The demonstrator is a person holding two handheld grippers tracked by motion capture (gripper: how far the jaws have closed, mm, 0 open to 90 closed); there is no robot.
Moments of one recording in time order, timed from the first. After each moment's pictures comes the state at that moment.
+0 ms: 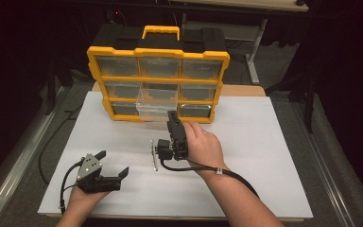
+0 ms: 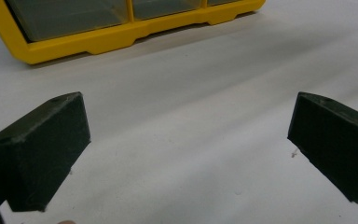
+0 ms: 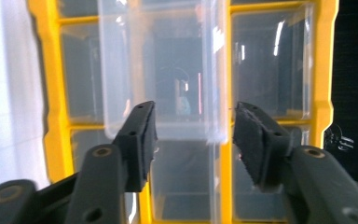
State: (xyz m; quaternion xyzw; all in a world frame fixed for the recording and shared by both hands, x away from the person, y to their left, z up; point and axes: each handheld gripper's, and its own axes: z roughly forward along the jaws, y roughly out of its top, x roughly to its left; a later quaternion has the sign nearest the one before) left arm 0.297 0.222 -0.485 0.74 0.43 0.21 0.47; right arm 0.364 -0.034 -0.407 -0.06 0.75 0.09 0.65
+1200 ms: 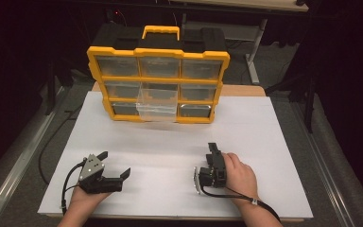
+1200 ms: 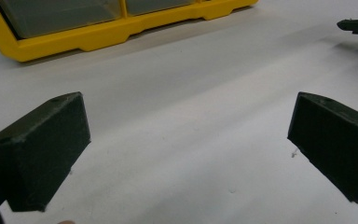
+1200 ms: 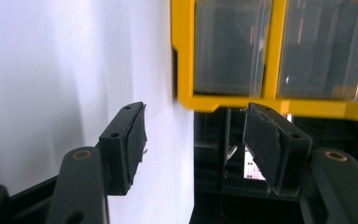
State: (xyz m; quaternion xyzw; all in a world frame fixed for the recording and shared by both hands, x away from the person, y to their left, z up) left arm 0.297 0.217 -0.487 0.75 0.43 0.20 0.46; right arm 0.333 -0.150 -0.500 -0.03 0.81 0.02 0.59
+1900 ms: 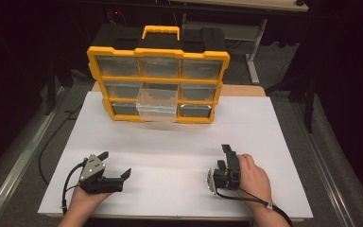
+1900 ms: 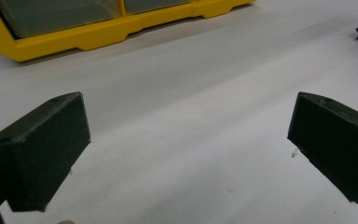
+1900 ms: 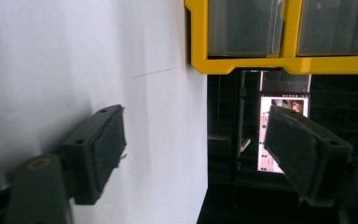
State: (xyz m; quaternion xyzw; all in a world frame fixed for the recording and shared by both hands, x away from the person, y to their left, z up) left arm 0.296 0.215 -0.487 0.75 0.43 0.20 0.46; right arm 0.331 -0.186 -0.498 -0.02 0.82 0.03 0.57
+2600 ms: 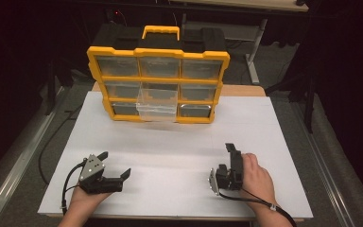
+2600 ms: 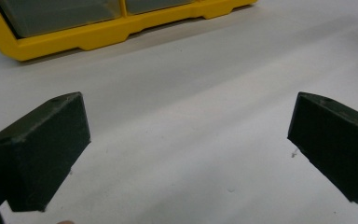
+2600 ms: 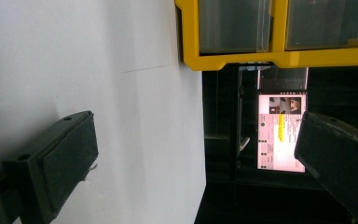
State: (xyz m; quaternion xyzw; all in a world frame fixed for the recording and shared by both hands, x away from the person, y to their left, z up) left arm 0.296 0.216 -0.486 0.75 0.43 0.20 0.46; right arm 0.327 -0.191 -0.491 -0.01 0.82 0.03 0.57
